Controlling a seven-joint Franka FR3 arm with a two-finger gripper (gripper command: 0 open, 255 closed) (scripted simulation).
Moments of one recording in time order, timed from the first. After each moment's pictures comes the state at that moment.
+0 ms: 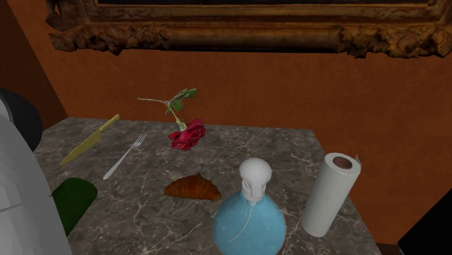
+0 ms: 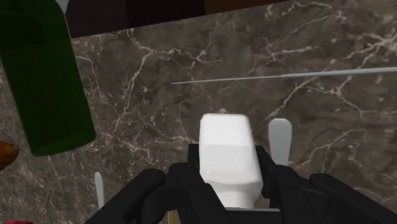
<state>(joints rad) 0.73 0.72 0.76 -1.05 -0.52 1.23 1.48</state>
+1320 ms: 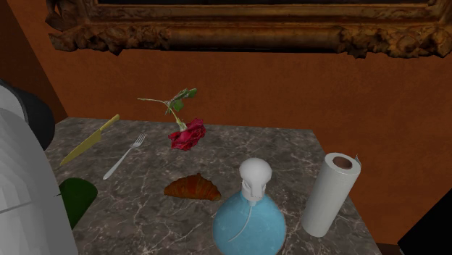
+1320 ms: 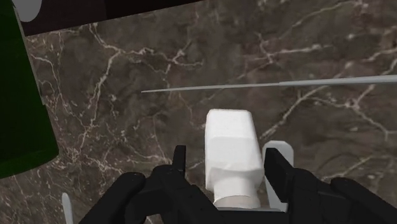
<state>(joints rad) 0.68 0.73 0.76 -1.23 -0.53 1.39 1.52</state>
